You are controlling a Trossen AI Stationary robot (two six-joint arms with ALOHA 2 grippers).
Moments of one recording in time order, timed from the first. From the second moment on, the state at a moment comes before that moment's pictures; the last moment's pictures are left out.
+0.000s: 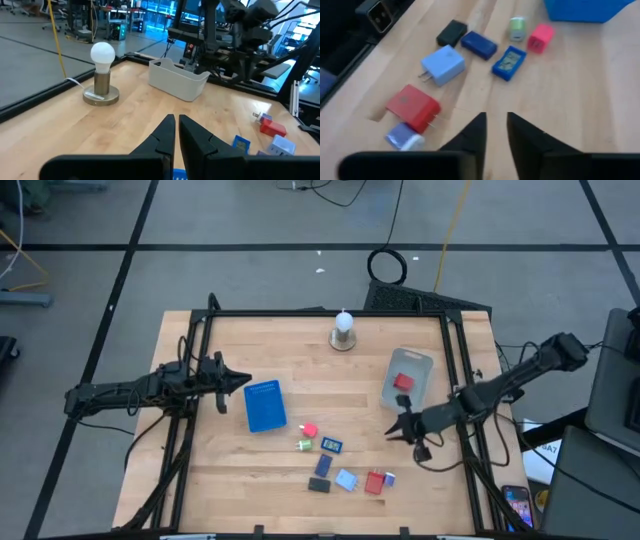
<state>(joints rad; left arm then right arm) 0.11 0.15 0.12 -0.05 -0.07 -0.20 0.46 0.99 0.54 -0.20 0.13 0.12</state>
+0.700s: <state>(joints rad) 0.11 0.15 0.12 -0.09 0.06 -0.18 0.74 1.45 0.74 -0.19 0.16 0.14</state>
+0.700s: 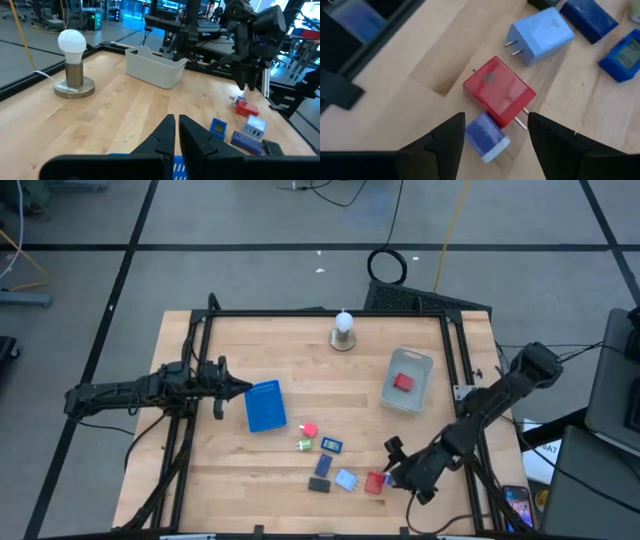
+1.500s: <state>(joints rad) 0.11 0.15 0.12 -0.09 0.10 -0.22 0.74 1.52 0.75 -0.22 0.13 0.62</state>
